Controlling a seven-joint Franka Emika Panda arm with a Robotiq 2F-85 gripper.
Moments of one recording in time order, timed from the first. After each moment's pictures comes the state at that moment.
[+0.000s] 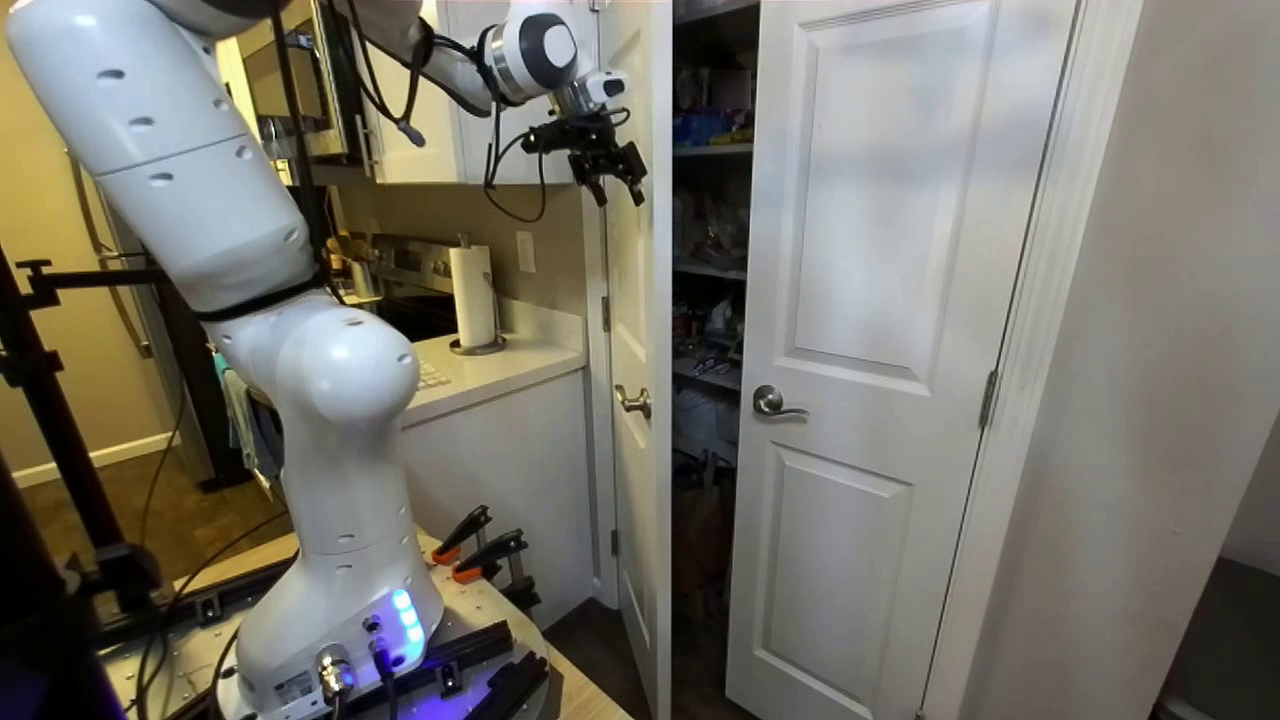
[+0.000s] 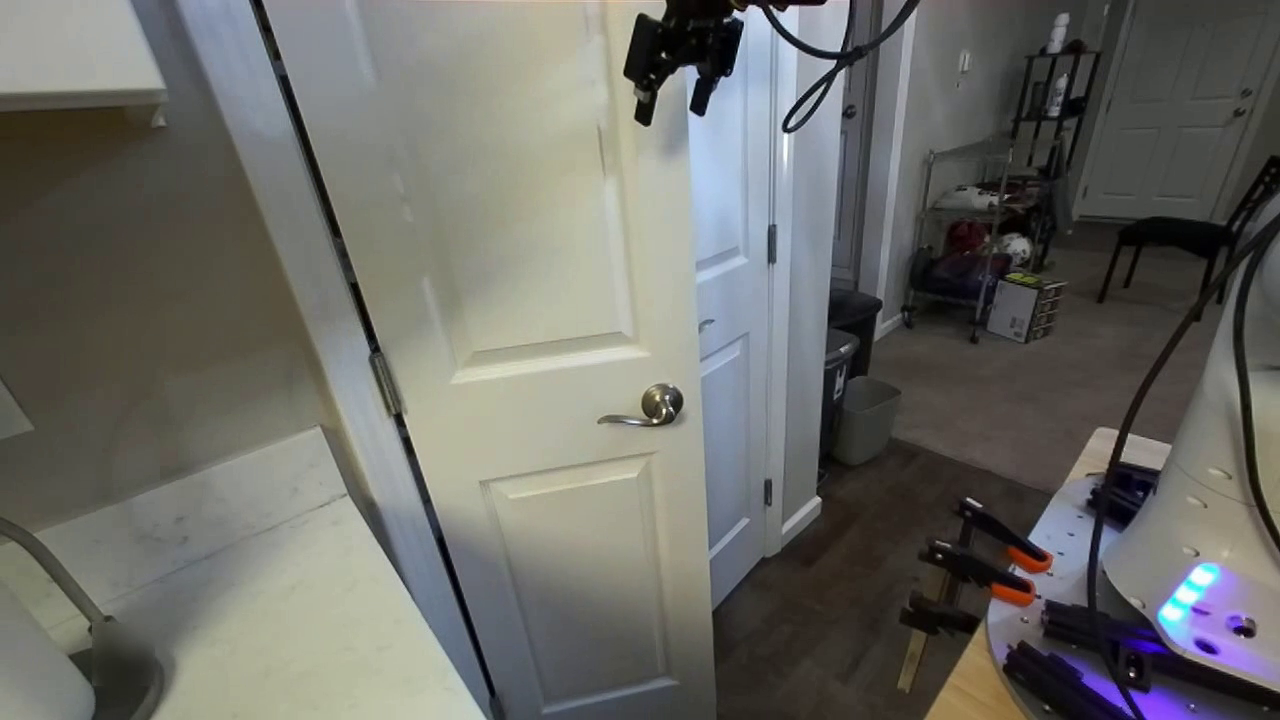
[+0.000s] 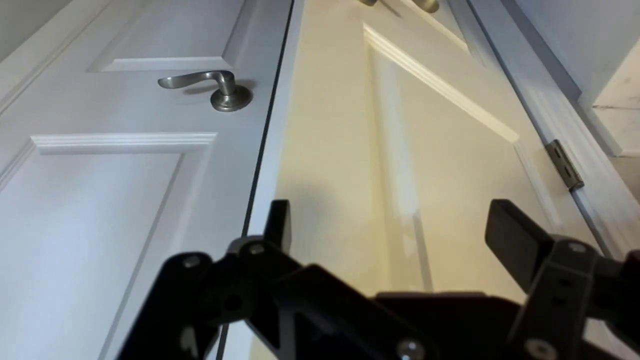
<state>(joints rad) 0.09 -0.33 0.16 -2.12 -0.12 2.26 0.30</state>
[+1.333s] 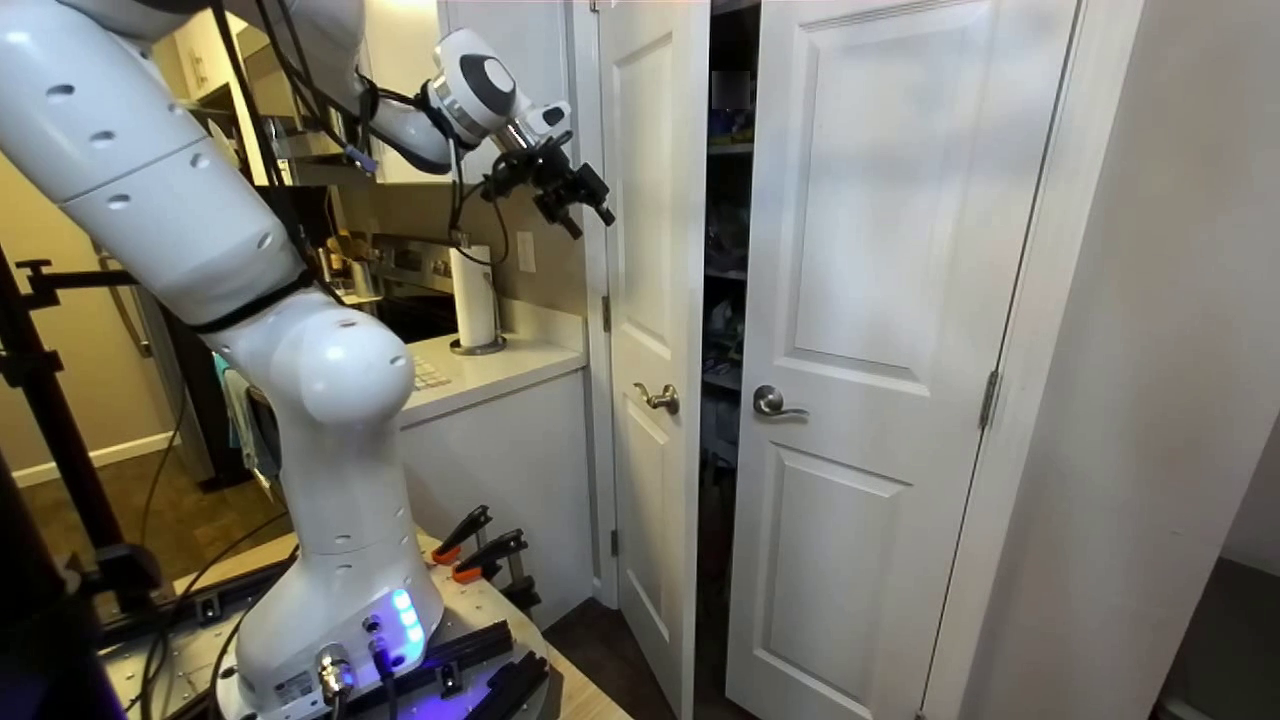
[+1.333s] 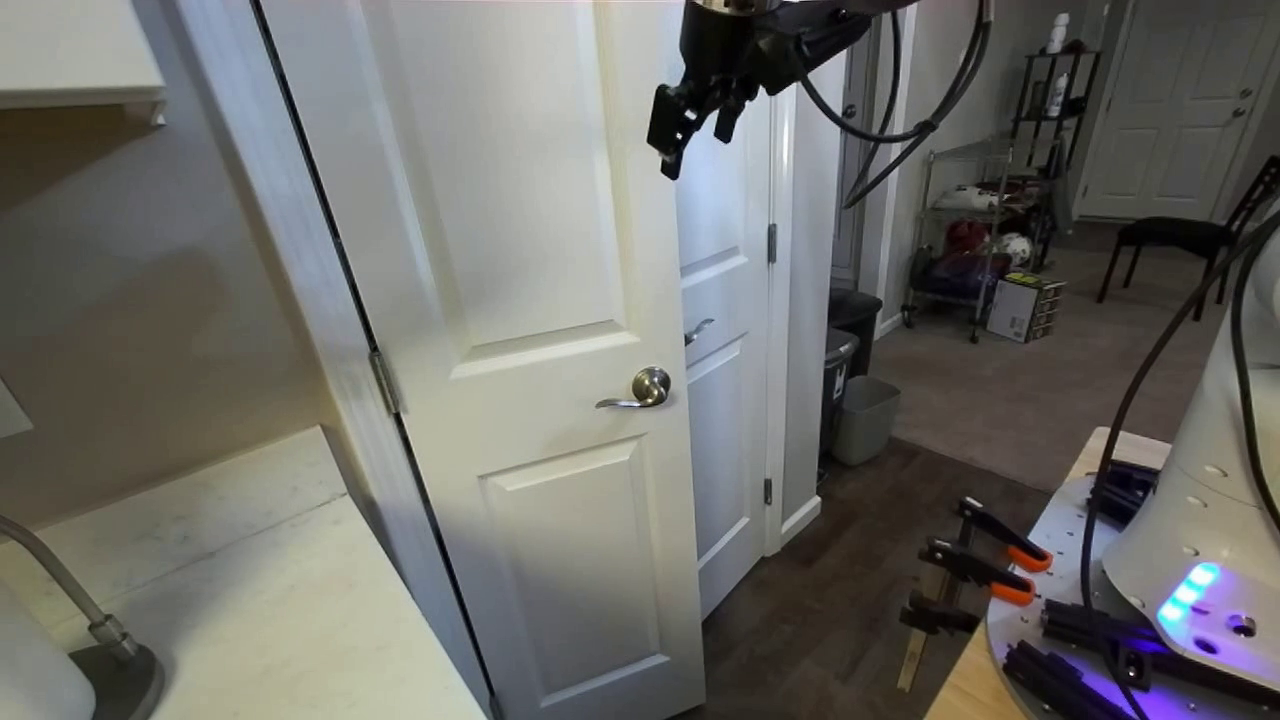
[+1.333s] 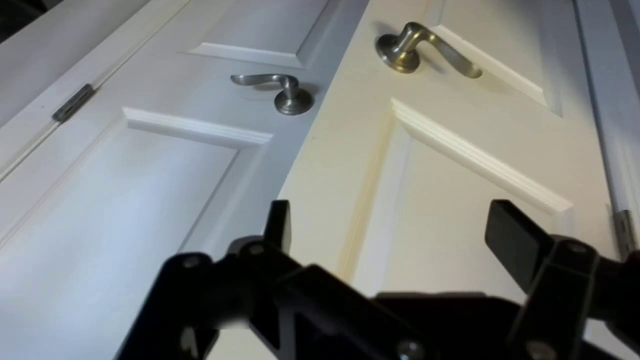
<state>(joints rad) 0.03 -0.47 0.36 -2.35 -0.42 2.31 0.54</state>
